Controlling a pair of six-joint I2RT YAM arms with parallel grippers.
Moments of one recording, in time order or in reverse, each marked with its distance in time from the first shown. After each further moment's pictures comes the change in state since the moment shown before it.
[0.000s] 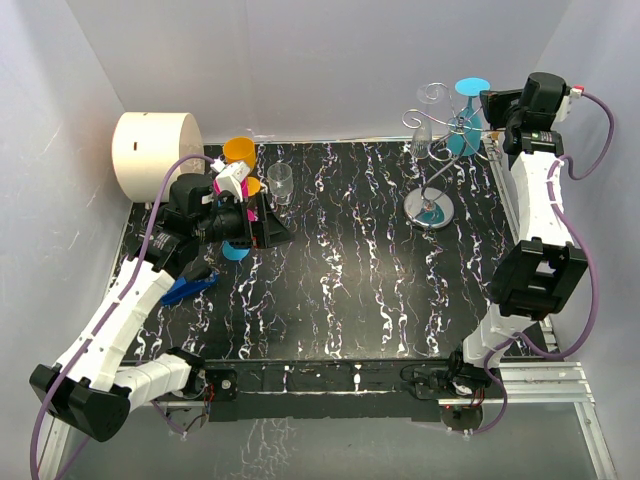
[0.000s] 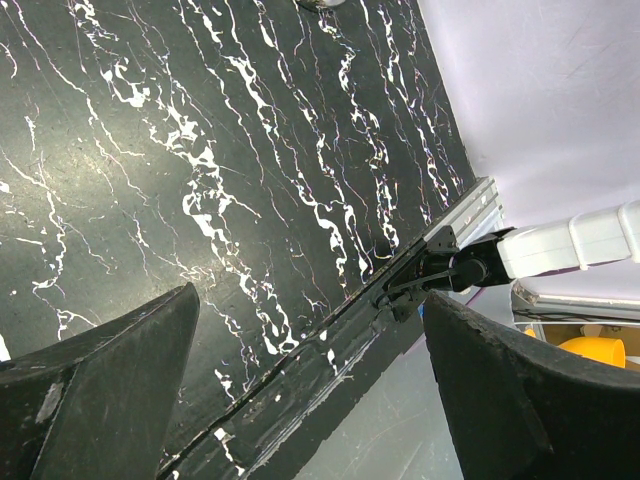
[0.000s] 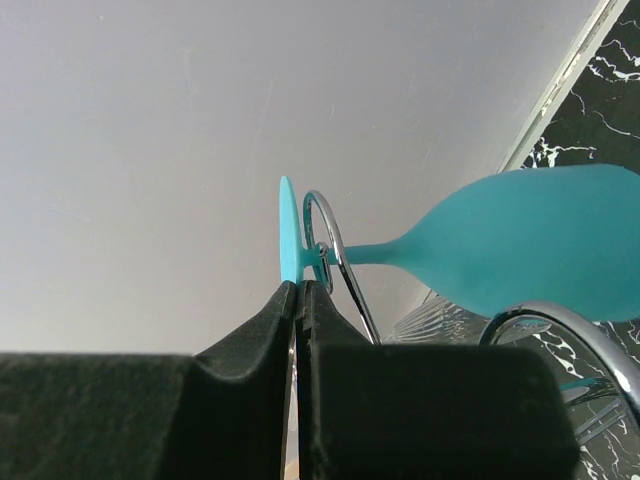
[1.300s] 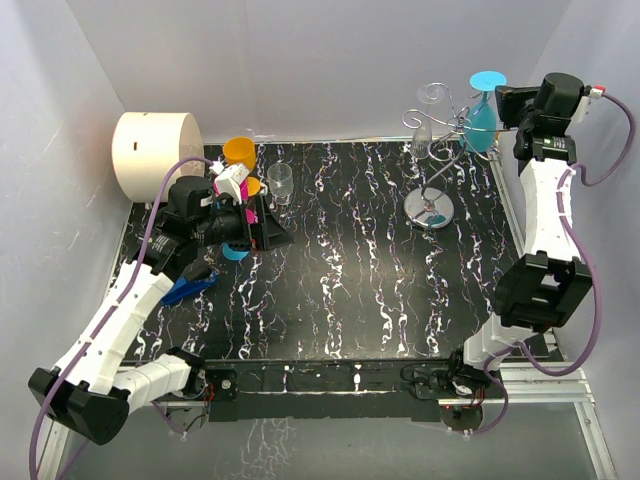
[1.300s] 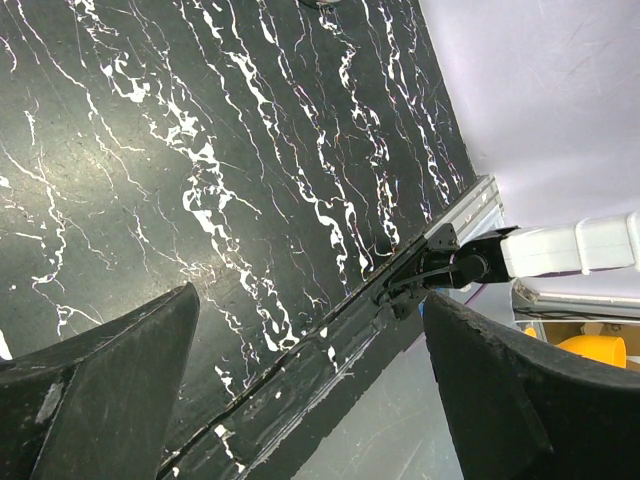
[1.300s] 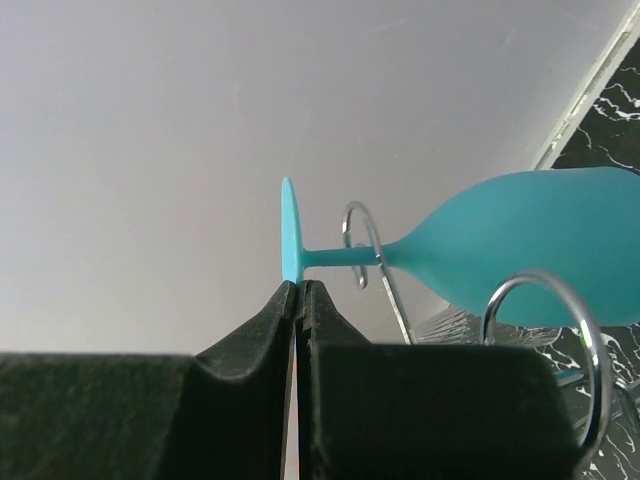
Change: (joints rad) left arm 0.000 -0.014 -0.013 -0.001 0.000 0.000; right arm -0.039 -0.069 -0.036 0.022 0.021 0.004
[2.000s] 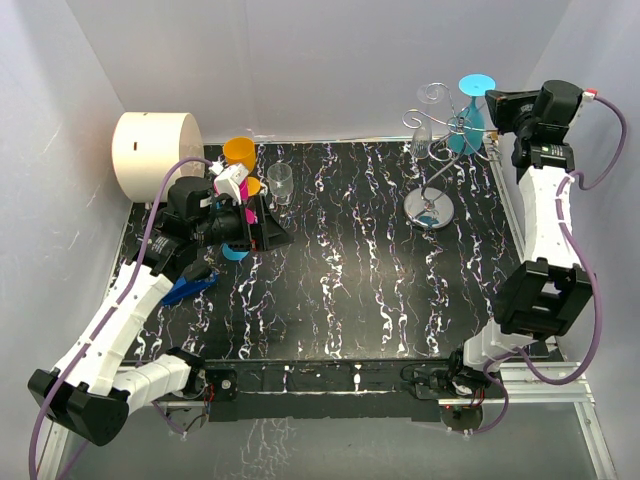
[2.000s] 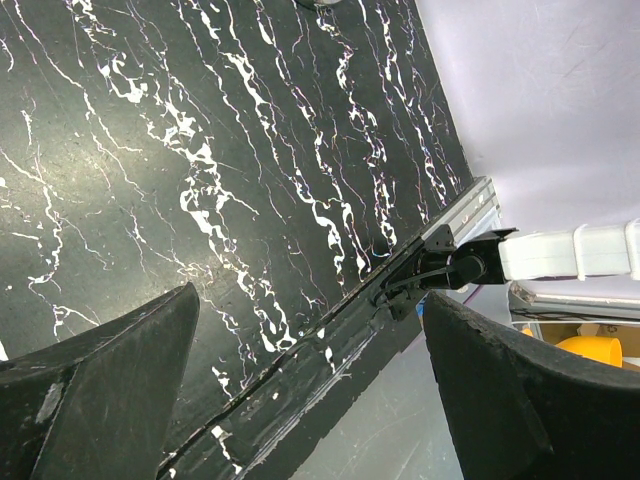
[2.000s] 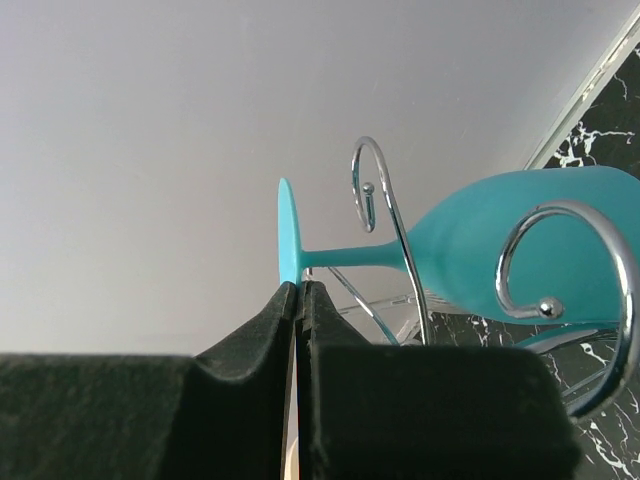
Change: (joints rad) left arm 0.000 -0.010 -0.007 0.004 0.001 -0.009; right arm 0.002 -0.074 -0.094 0.044 -0.108 0.005
